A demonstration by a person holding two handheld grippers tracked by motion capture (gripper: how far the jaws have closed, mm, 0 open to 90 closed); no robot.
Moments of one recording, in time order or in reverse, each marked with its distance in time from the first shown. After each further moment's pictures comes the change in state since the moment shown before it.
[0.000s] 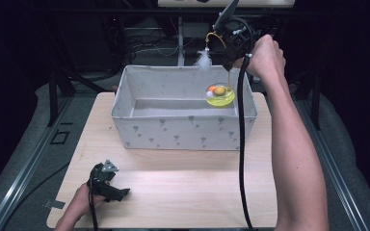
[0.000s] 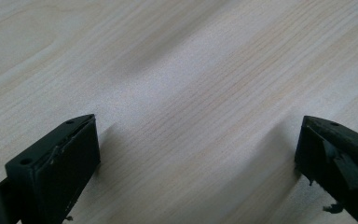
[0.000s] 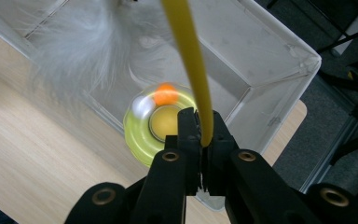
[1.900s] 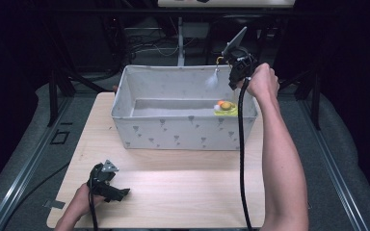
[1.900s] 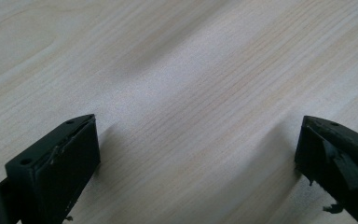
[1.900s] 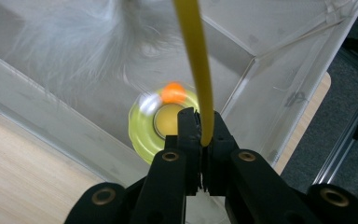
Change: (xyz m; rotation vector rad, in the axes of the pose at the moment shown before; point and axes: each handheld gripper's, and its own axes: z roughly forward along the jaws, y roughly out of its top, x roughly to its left) left arm 0.000 0.000 0.000 -0.003 0.000 -0.003; right arm -0.033 -0.030 0.092 0.065 0.000 0.117
